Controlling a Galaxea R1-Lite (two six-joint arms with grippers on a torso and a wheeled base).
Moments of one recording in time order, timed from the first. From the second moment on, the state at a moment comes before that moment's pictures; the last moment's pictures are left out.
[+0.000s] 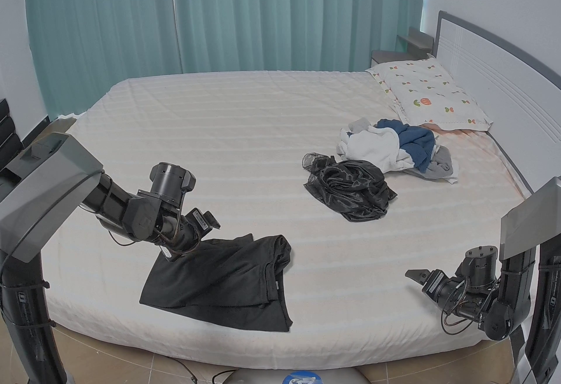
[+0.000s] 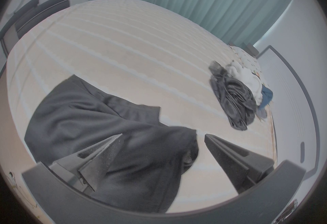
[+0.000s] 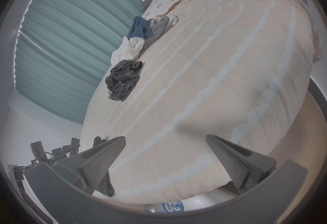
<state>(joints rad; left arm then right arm) -0.28 2.19 -1.15 -0.14 0.03 -0.92 0.22 2.29 -0.11 -1.55 0.01 0.89</state>
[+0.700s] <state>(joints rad) -0.12 2.13 -1.04 -0.16 -0.13 -0.94 0.40 2.29 -0.19 -1.55 0.05 0.75</state>
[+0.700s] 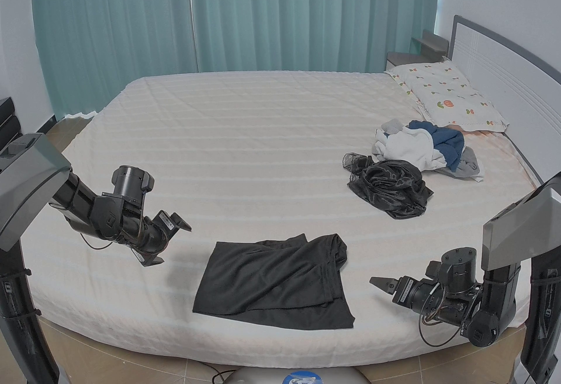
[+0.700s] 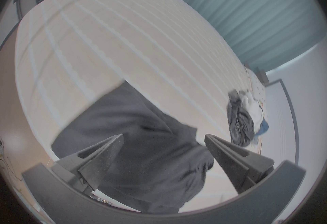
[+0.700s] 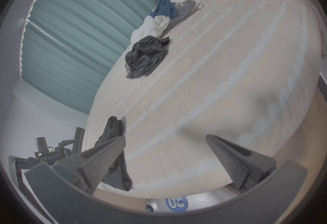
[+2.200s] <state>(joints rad) -0.11 2.17 -0.91 -0.33 -0.16 -0.92 0.35 2.37 -0.26 -1.55 0.17 0.59</state>
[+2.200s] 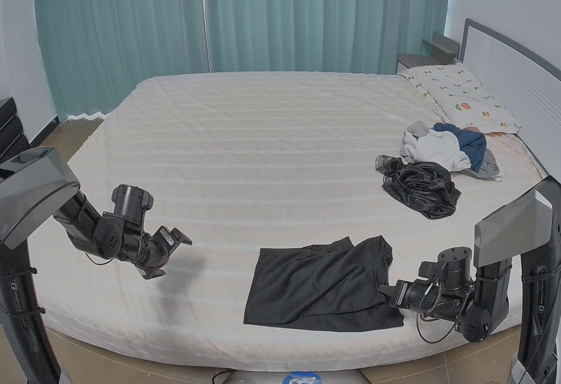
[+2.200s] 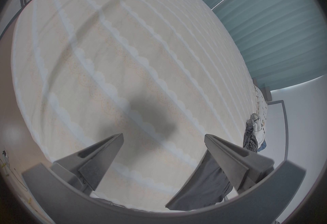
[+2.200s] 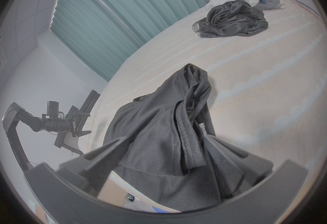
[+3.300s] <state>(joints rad) -0.11 2.18 -0.92 -0.33 -0.15 -0.93 0.26 2.35 -0.04 -1.55 0.28 0.48</state>
